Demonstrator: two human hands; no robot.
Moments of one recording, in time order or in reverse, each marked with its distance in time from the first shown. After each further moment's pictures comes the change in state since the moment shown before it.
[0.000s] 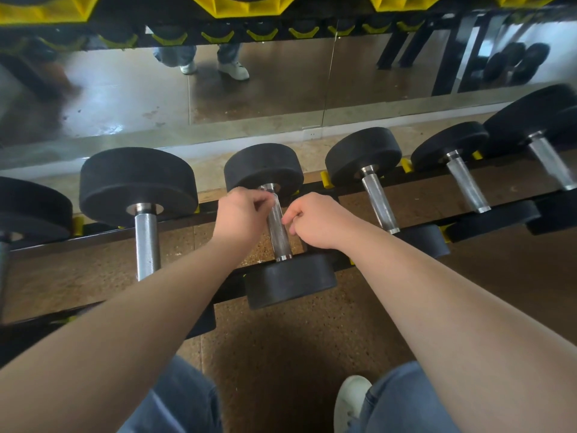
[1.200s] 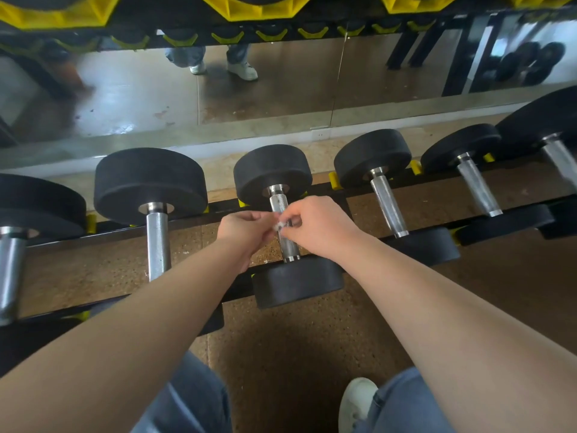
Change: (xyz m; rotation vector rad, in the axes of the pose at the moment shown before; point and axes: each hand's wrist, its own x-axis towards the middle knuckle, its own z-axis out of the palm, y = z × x) left_hand -0.010 -0.010 0.003 -0.734 -0.119 -0.727; right_hand 0.012 0.009 0.022 -0.100 0.199 -0.185
